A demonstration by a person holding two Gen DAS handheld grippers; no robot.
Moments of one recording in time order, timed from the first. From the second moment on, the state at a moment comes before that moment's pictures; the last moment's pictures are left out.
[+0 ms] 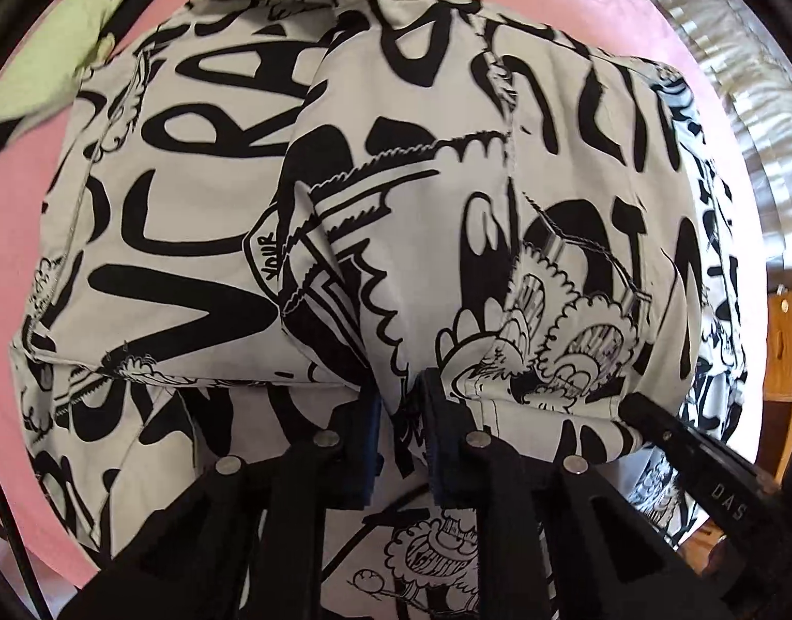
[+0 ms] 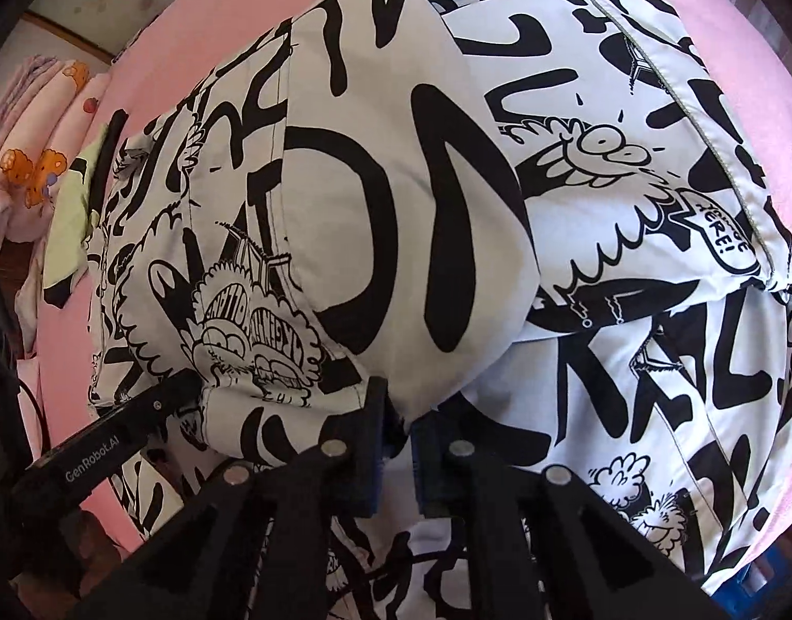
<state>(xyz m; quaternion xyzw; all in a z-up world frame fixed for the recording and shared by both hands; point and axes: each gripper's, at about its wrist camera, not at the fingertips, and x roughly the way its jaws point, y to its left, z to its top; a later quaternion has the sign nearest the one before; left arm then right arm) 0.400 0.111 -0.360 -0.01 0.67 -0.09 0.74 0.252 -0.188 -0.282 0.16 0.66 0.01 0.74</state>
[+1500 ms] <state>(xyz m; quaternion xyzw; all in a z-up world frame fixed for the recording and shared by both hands) 0.546 0.113 -0.313 -0.04 0.56 -0.17 0.81 0.382 -0.165 -0.220 0.02 0.44 0.16 0.88</state>
